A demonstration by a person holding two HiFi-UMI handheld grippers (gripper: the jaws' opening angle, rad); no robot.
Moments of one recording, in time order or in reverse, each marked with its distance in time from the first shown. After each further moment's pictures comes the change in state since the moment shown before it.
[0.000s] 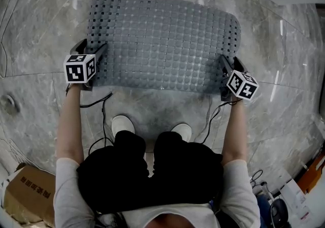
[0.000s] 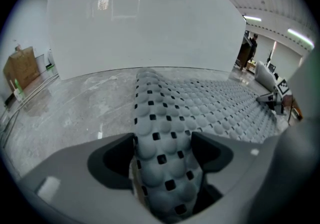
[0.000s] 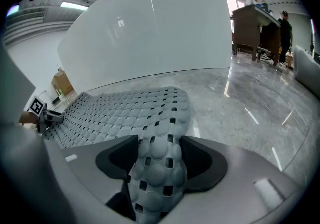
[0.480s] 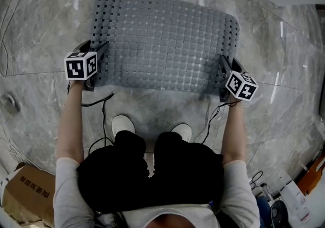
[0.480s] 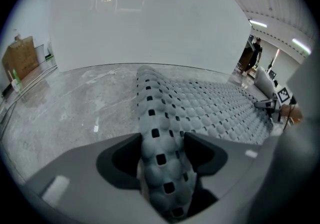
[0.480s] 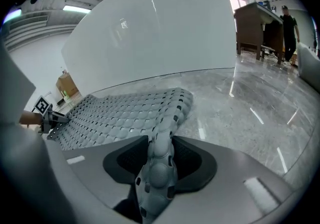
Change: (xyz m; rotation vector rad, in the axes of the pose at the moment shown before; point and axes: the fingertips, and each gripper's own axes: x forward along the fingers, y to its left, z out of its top) left arm -0.001 -0.010 0.001 -0.060 0.048 -0.040; right arm -0.002 0.016 0.004 -0.014 -0.003 0.039
